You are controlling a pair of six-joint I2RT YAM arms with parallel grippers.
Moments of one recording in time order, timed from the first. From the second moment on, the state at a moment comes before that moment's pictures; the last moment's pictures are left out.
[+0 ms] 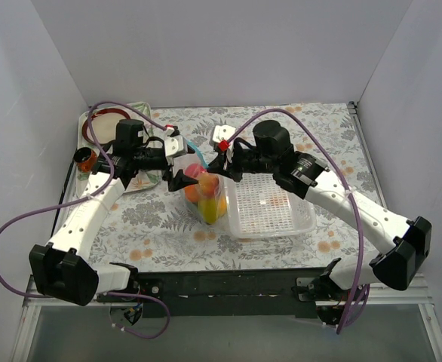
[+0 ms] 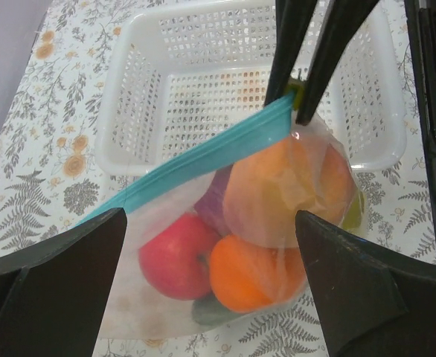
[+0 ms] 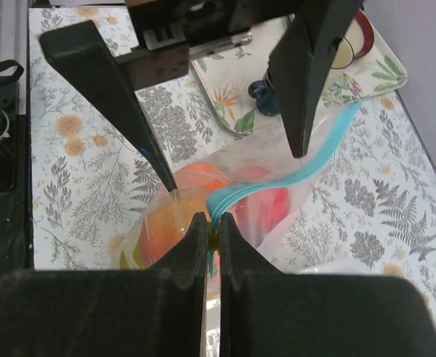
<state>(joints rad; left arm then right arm) -0.25 1.26 1.18 -0.55 1.00 0.77 0.84 1.37 1.35 -0.31 -0.47 -0.34</state>
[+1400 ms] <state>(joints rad) -0.27 1.22 1.20 -0.60 1.03 0.76 1.00 1.48 1.46 -0.46 -0.30 -0.58</state>
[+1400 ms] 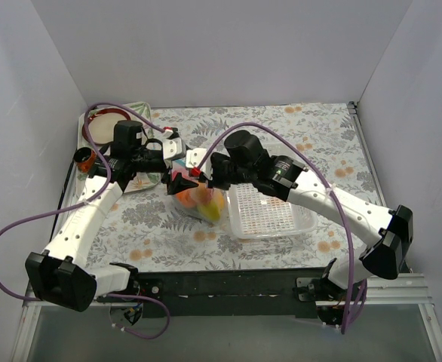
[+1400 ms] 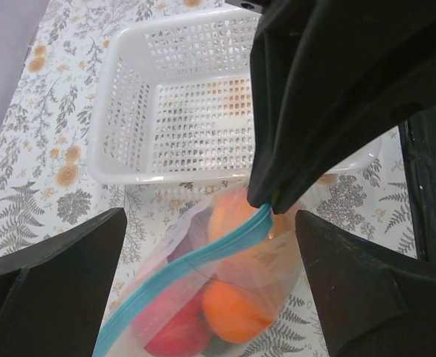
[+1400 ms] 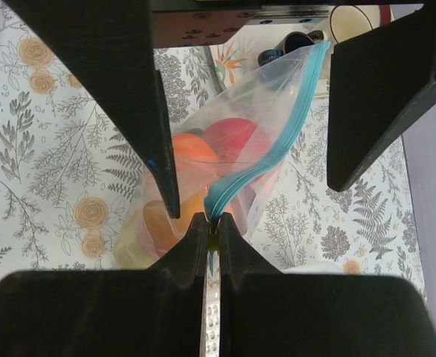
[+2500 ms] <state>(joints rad) -0.29 1.37 1.26 -0.89 0.92 0.96 1.05 1.43 1.30 -0.27 -0.04 -0.63</state>
